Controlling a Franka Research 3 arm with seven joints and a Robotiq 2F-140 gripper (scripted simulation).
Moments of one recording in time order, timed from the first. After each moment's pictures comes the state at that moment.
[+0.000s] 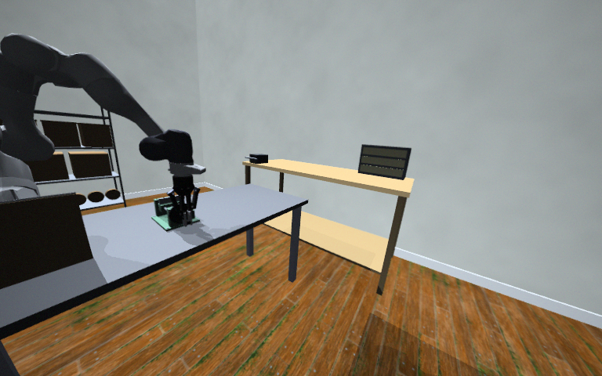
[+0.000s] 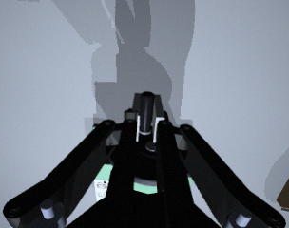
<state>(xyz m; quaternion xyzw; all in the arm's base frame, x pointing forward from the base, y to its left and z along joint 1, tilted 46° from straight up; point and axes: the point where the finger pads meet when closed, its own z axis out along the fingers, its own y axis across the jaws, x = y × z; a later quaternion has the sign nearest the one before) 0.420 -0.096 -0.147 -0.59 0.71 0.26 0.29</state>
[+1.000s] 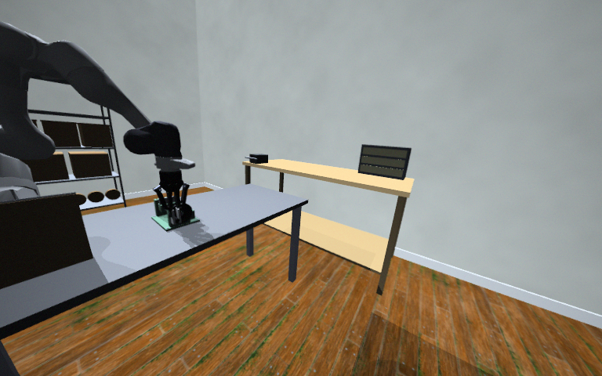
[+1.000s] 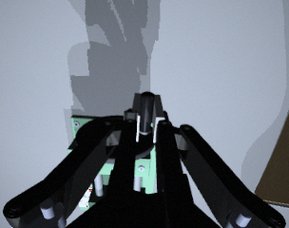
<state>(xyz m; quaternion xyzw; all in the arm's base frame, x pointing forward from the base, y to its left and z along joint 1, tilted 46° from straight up) 0.374 -0.107 -0.128 -0.59 0.71 0.26 0.29</state>
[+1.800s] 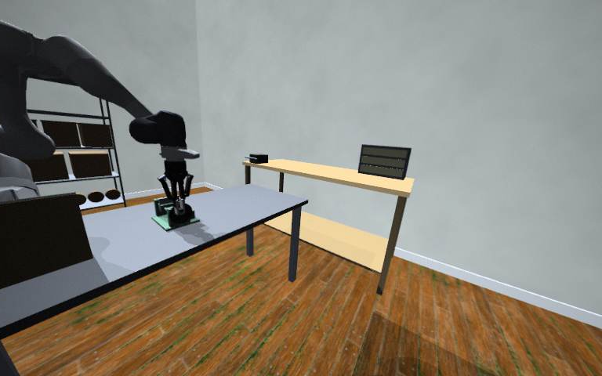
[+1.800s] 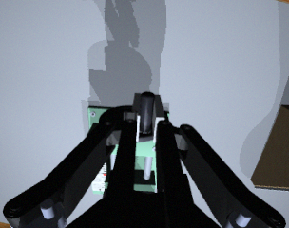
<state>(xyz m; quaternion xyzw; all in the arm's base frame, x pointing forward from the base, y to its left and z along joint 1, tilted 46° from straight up) 0.388 -0.138 -0.101 -0.59 0.70 0.26 0.29</state>
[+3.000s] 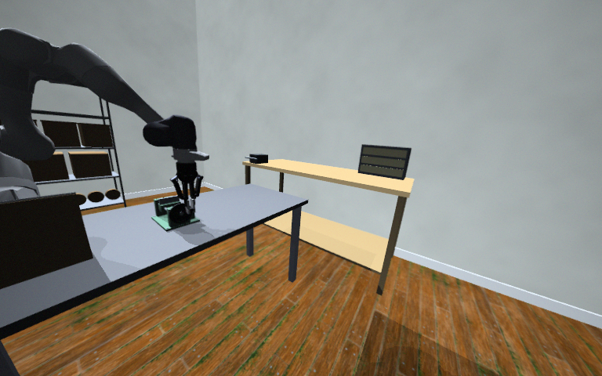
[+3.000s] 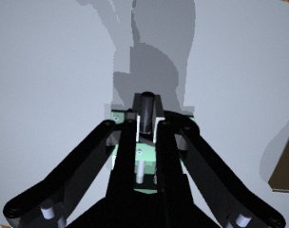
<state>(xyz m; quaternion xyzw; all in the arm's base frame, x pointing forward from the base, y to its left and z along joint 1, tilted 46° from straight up) 0.432 -0.139 -0.109 -0.59 0.71 0.26 0.29</state>
